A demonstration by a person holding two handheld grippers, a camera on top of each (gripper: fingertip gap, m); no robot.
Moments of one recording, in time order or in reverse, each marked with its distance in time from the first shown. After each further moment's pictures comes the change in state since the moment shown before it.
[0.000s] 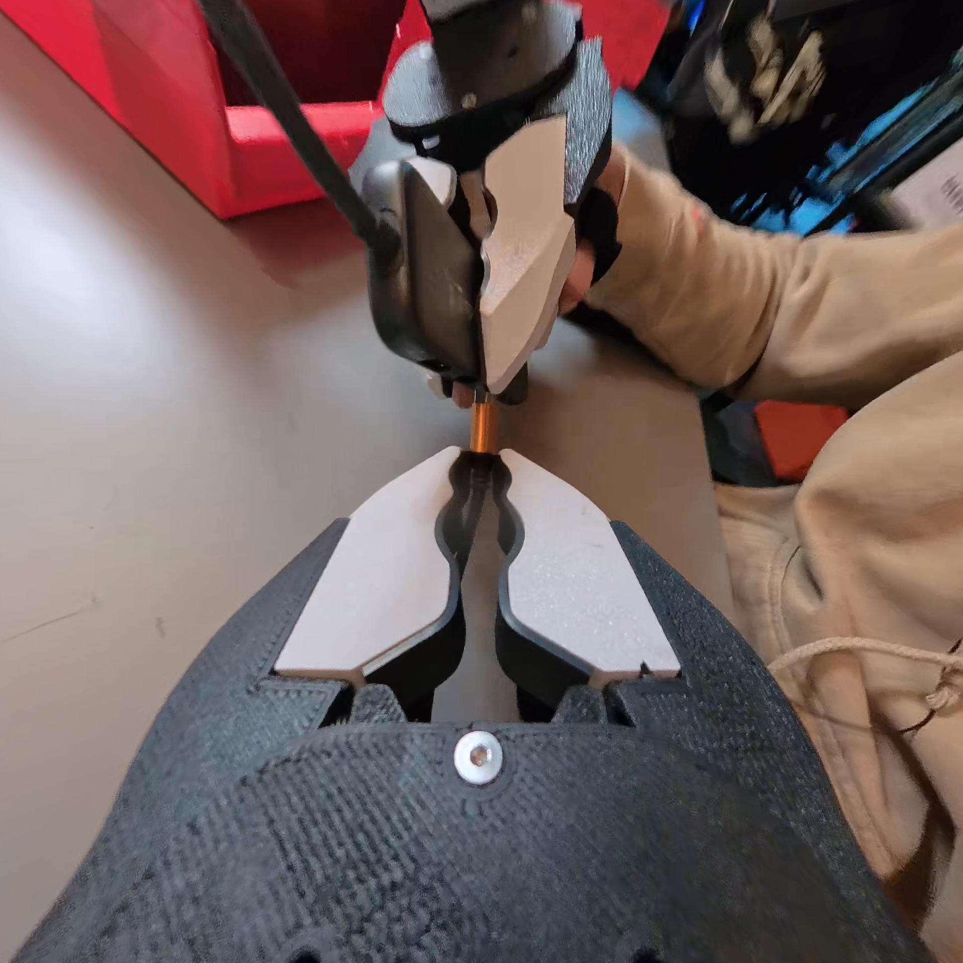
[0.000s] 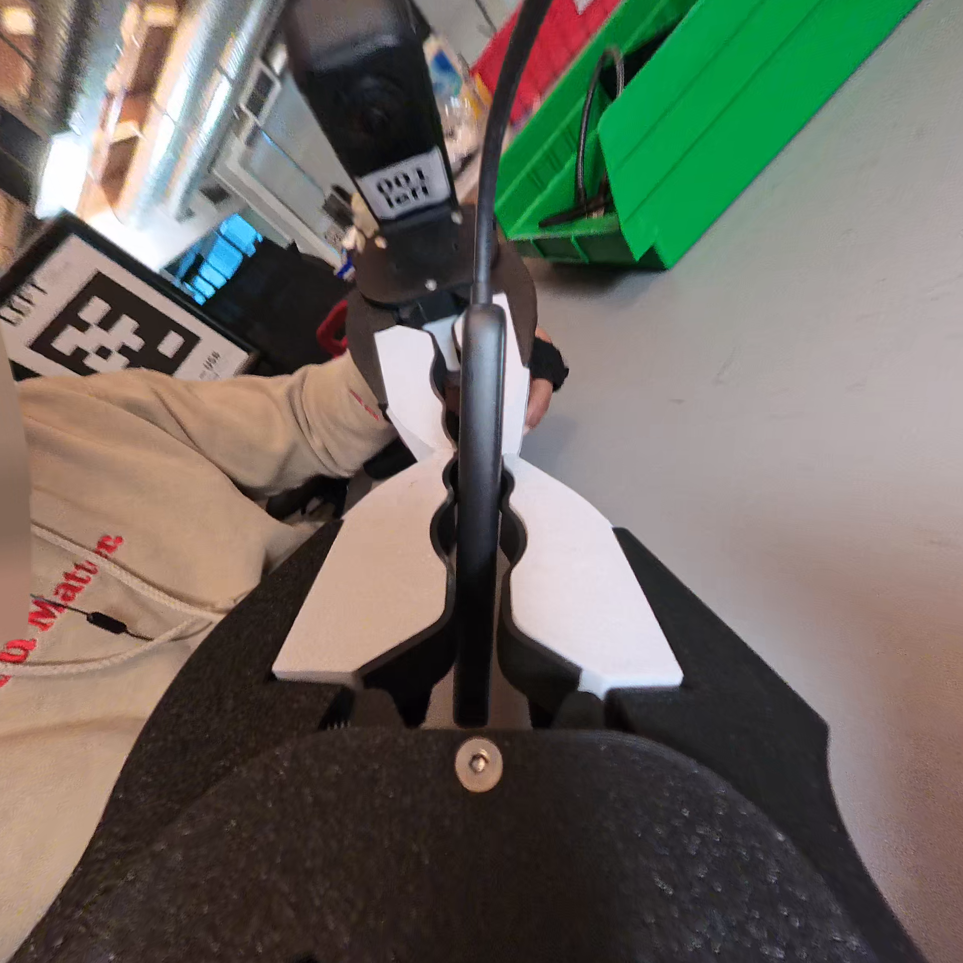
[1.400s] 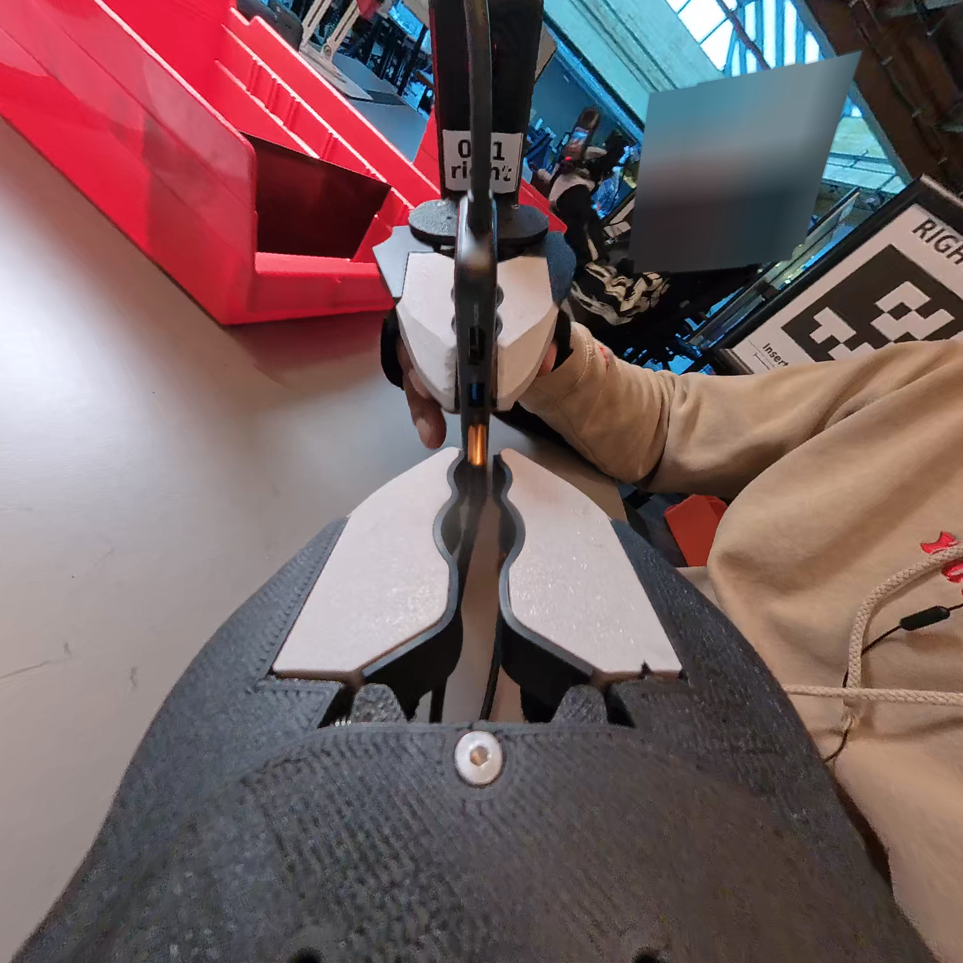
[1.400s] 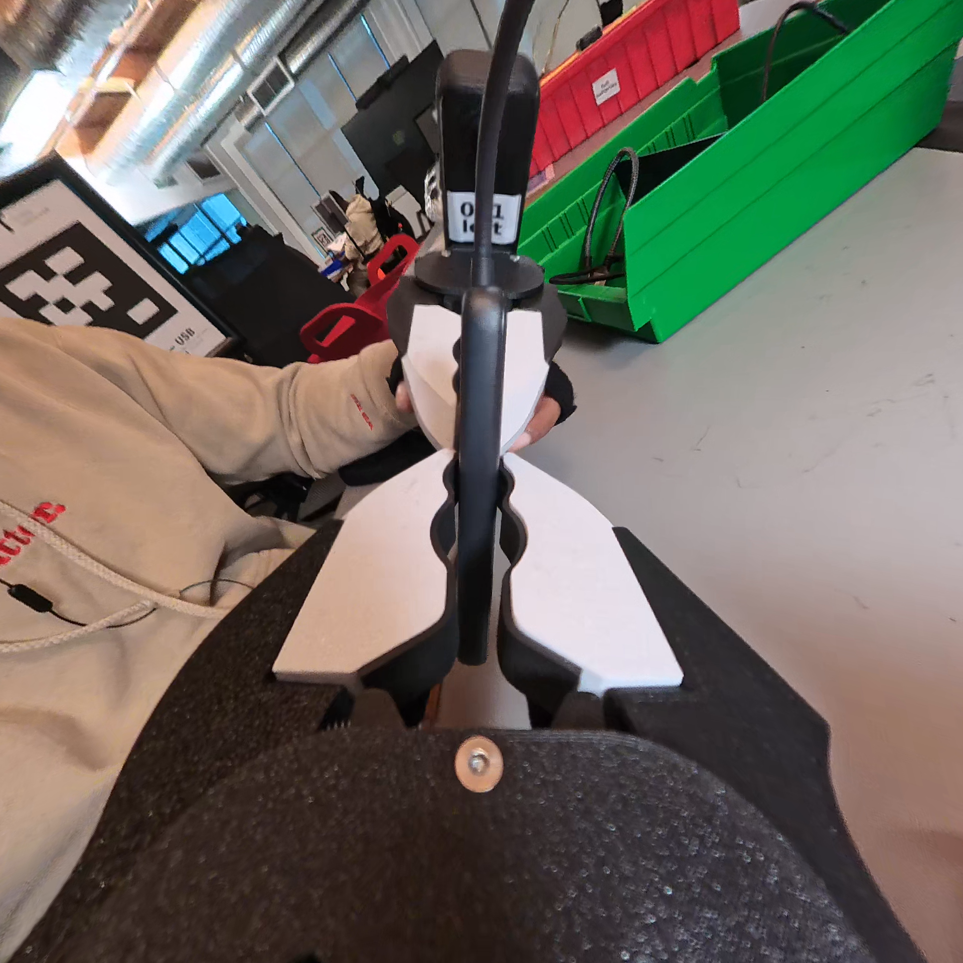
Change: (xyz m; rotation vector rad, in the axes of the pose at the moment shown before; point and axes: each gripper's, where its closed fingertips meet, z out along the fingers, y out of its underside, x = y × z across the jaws) left arm 0.008 -0.029 -0.022 0.248 0.139 -0.072; right arm -0.012 -0.012 -0.007 0.056 0.019 -0.196
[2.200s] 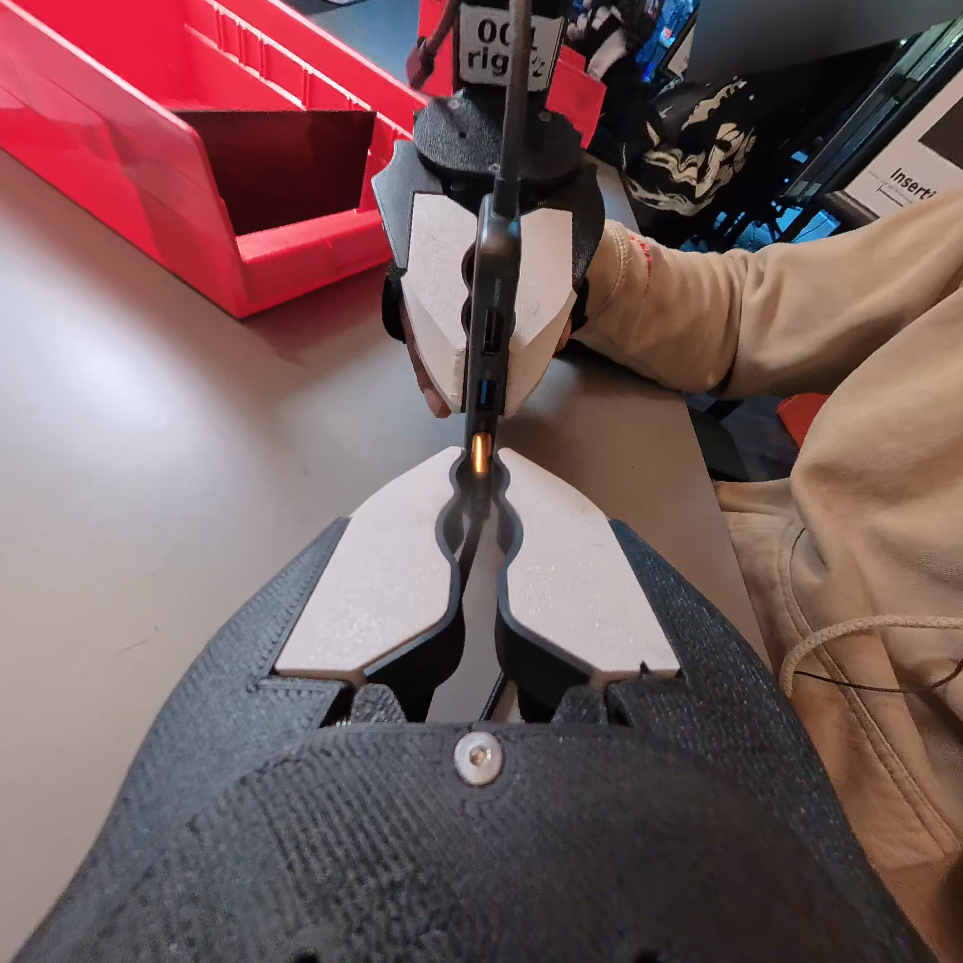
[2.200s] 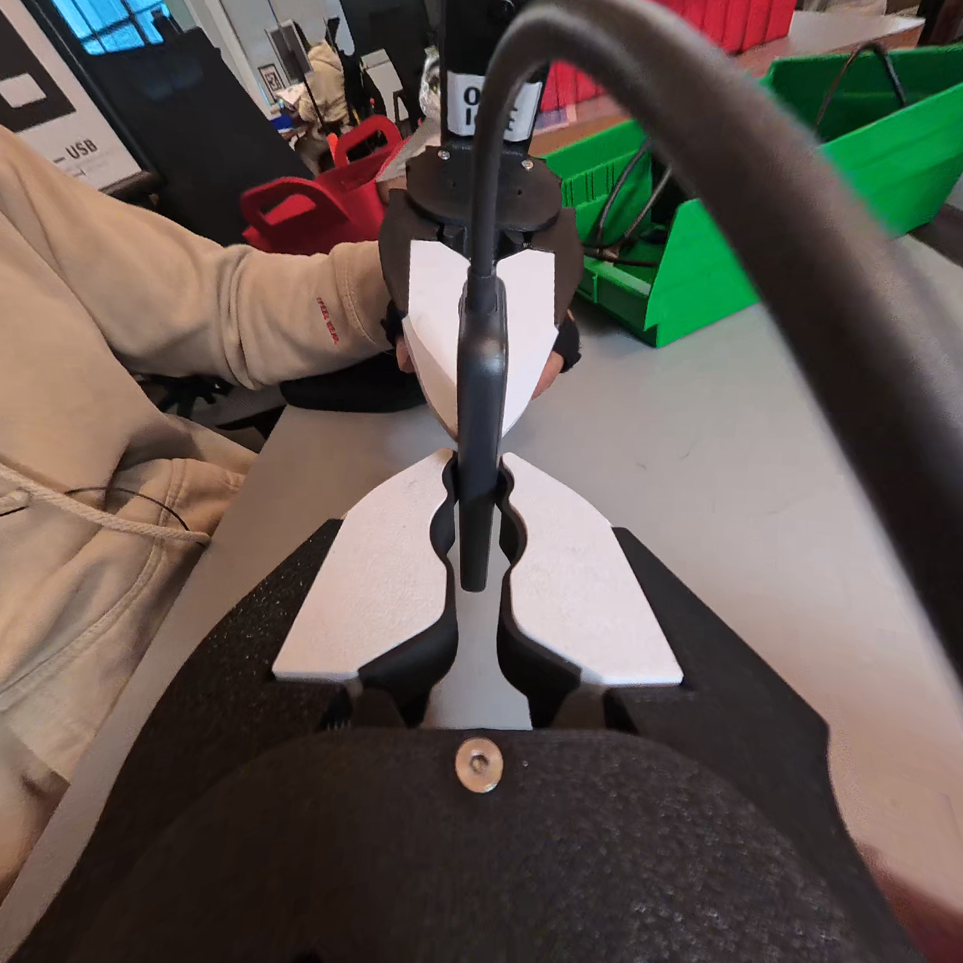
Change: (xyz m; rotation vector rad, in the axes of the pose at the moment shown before) left arm 0.006 0.014 -0.003 -0.168 -0.106 0.246; right arm -0.011 0.014 0.007 -0.129 0.055 -0.301
